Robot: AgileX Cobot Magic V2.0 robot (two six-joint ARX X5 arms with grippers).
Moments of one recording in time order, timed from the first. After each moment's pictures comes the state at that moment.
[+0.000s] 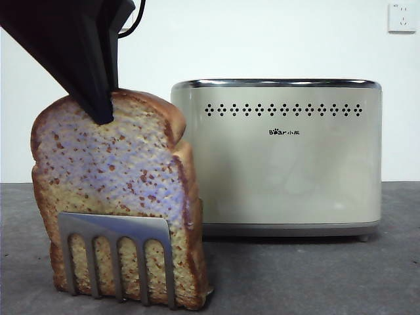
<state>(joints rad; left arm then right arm) -0.99 1.30 1.11 -1.01 0.00 0.63 -0.05 0.70 0.98 -0.85 -0.42 -0.05</state>
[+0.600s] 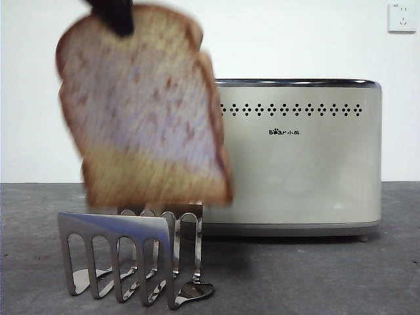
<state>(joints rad) -0.99 1.27 1.32 -1.11 -0.03 0.63 -0.05 0.74 0.98 -0.87 -0.42 -0.05</state>
